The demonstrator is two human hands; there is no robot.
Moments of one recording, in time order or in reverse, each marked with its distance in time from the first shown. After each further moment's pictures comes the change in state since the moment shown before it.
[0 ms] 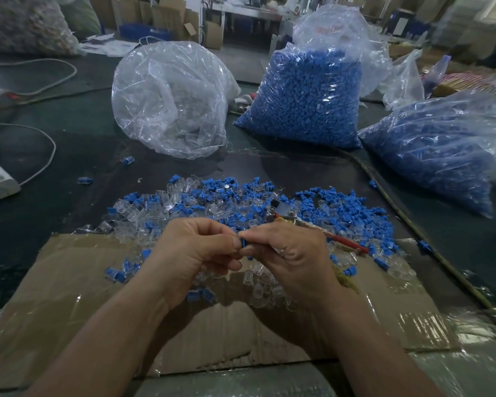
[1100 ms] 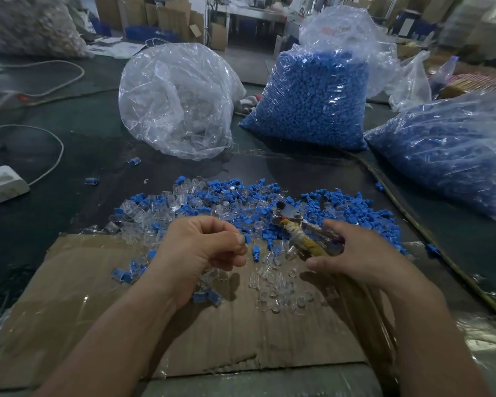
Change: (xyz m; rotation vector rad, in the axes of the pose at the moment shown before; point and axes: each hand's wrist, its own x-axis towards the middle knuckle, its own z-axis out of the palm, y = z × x) left_hand 0.001 -0.001 0.000 -0.049 0.043 0.018; right_hand -0.006 0.037 -0.067 -0.475 -0.565 1.011
